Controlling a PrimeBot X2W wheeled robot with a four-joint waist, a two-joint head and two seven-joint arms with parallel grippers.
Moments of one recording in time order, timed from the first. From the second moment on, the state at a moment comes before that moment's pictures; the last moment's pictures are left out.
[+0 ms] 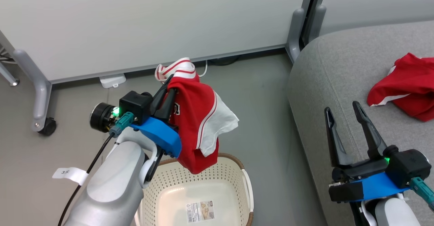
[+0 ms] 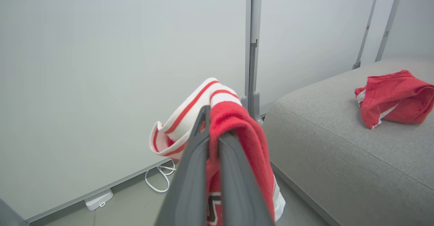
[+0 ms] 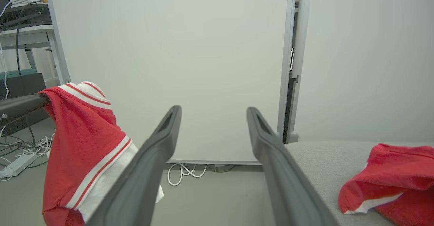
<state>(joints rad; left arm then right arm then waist) -0.62 0.18 -0.56 0.66 -0.41 -0.10 -0.26 -0.13 -0.09 0.05 0.05 0.14 0.13 -0.26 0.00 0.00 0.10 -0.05</state>
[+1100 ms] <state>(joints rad) -0.60 0.14 -0.65 0.31 -0.41 -0.11 -0.20 -0.15 -0.12 0.14 -0.01 0.16 0.13 -0.26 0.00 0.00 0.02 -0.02</state>
